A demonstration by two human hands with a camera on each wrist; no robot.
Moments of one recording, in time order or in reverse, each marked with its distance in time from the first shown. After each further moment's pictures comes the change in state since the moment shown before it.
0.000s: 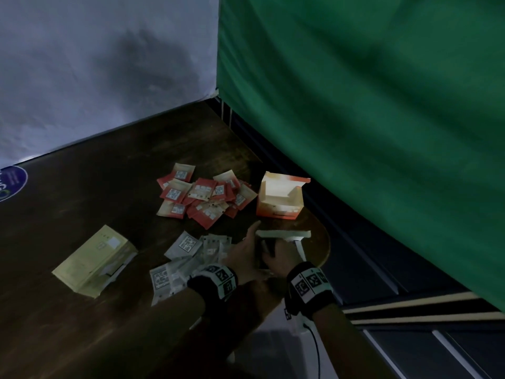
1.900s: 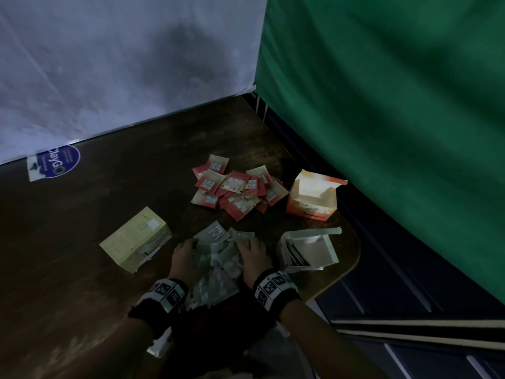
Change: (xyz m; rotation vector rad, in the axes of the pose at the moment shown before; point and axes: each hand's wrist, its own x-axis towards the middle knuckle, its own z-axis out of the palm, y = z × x) left_hand -0.096 -0.122 -0.064 -0.025 0.412 -0.473; right_hand 0.010 -0.079 0.091 -0.225 -0.101 -0.269
